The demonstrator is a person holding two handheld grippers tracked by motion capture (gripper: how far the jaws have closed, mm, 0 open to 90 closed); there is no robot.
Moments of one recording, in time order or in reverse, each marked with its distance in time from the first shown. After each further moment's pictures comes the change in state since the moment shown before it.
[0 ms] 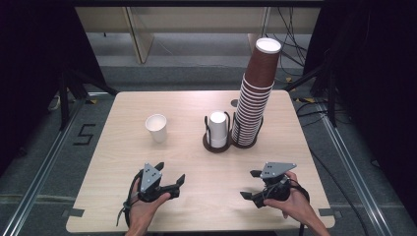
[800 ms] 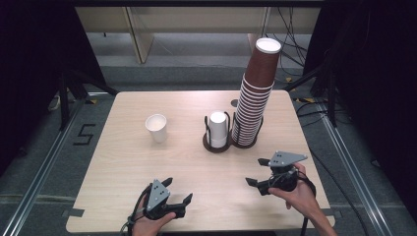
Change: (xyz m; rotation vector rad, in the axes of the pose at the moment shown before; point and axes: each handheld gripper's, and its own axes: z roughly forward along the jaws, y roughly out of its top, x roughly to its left) left arm -0.026 -0.023 -0.011 0.045 -0.090 0.052; right arm -0.018 0.019 -0.024 -0.079 -0.118 0.061
